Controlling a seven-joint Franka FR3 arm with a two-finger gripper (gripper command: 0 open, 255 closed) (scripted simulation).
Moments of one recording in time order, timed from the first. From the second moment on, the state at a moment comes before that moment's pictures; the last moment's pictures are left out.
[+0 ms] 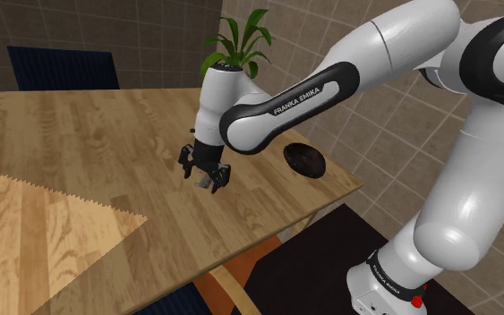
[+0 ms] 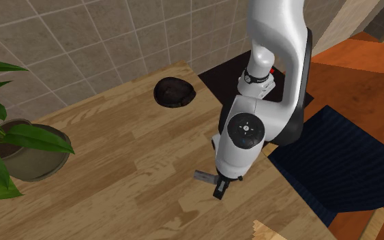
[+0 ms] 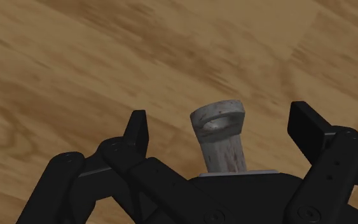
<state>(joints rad) 0.02 0.29 0.58 -2.12 -0.14 2.40 1.76</state>
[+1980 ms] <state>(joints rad) 0.02 0.27 0.59 -2.12 -0.13 2.39 1.76</state>
